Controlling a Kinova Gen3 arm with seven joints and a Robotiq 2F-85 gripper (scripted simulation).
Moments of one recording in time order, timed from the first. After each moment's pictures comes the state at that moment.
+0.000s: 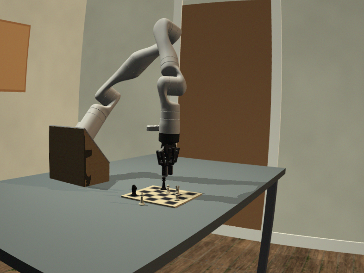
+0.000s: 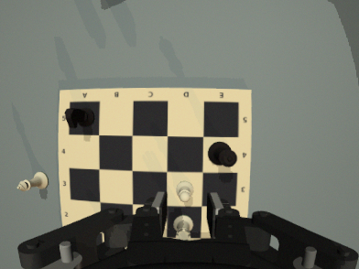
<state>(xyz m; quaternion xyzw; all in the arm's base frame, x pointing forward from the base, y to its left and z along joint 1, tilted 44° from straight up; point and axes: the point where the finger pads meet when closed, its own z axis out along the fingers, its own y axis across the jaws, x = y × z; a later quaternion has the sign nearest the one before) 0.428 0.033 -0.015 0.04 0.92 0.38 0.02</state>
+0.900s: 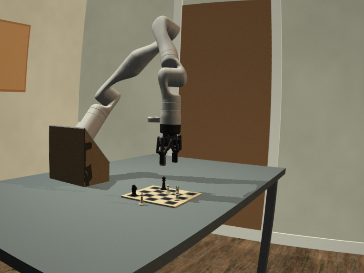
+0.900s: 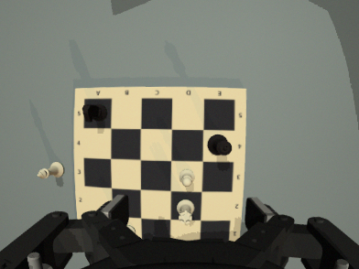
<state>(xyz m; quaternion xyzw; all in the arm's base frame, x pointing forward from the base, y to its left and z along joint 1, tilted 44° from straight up) 0.431 0.009 0.007 0.04 0.93 0.37 0.02</state>
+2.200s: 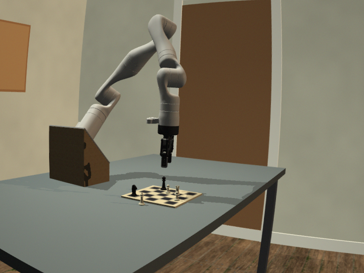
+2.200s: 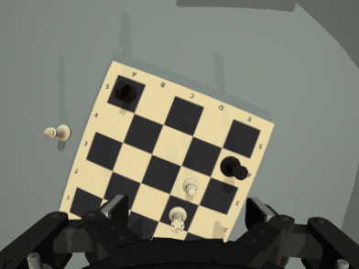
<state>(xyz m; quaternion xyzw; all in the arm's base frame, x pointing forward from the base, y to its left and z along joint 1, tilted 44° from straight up) 0.426 0.004 -0.002 -0.13 0.91 0.38 0.08</state>
